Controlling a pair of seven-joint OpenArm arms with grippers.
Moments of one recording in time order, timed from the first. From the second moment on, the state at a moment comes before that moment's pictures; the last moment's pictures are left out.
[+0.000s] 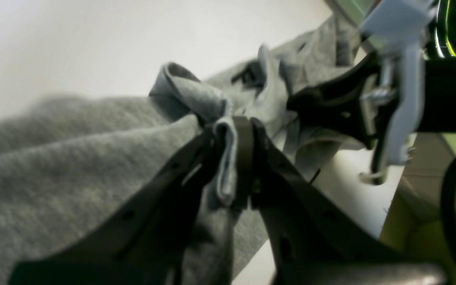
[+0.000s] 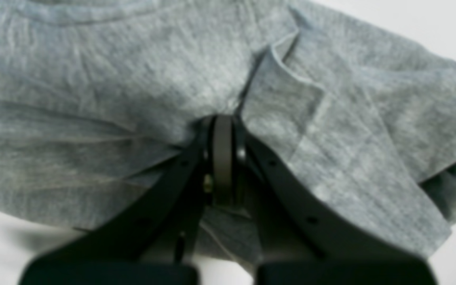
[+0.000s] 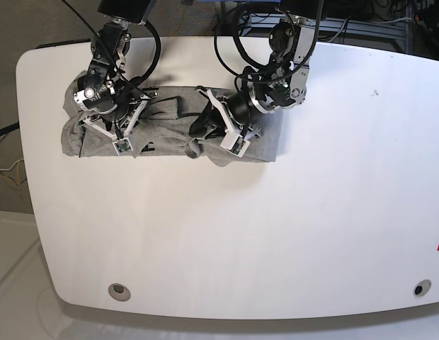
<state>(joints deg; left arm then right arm) 7.7 6.5 10.2 86.7 -18.8 -33.7 31.1 -7.5 -3.2 21.8 97.1 -8.5 39.0 -57.1</state>
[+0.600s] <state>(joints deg) 6.8 6.3 16.9 82.2 -18.7 -33.5 26.1 -7.5 -3.2 21.8 97.1 -8.5 39.0 -57.1</state>
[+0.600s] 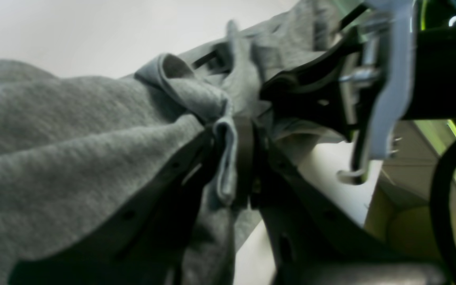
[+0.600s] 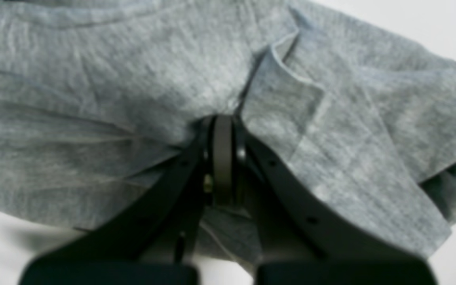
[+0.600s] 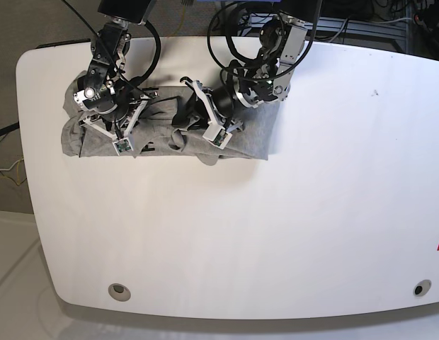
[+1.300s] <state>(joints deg) 5.4 6.3 17.9 82.1 -17.2 -33.7 25.4 -8.0 -3.2 21.9 97.1 -8.4 38.9 -56.2</state>
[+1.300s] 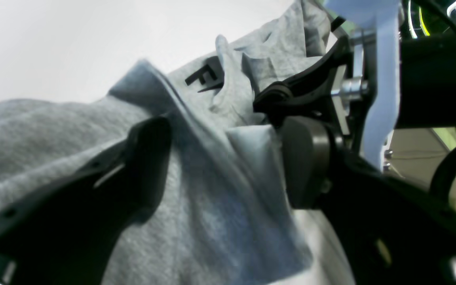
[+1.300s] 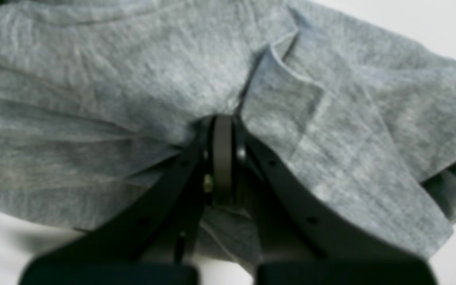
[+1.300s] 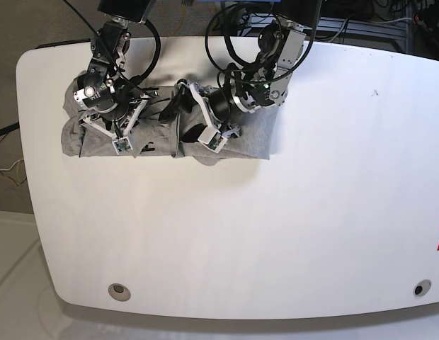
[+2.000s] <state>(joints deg) 5.4 5.7 18.1 97.7 -16.8 -34.0 29.5 -8.1 -3.2 21.9 97.1 -8.4 38.8 -56.1</state>
